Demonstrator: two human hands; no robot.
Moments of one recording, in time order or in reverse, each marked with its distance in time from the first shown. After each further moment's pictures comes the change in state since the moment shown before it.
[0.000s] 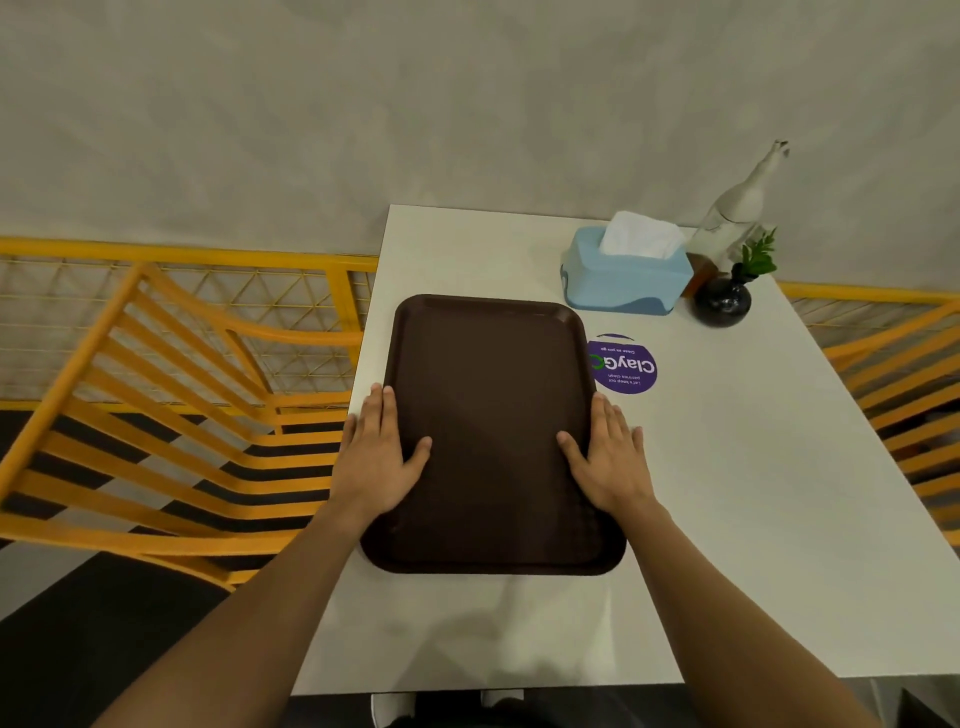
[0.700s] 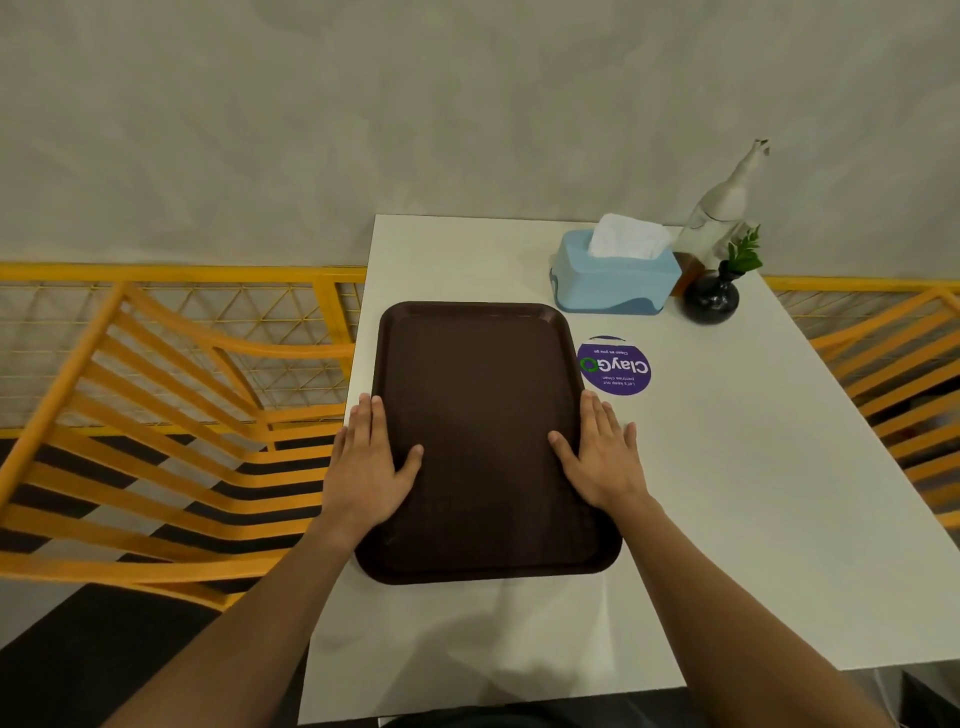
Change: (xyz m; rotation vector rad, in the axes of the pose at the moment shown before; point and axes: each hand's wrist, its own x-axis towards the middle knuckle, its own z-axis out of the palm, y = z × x) left_hand 0.006 -0.007 -0.004 -0.003 0.028 -0.002; right_hand 0.010 -0.007 0.004 -0.038 -0.008 0.022
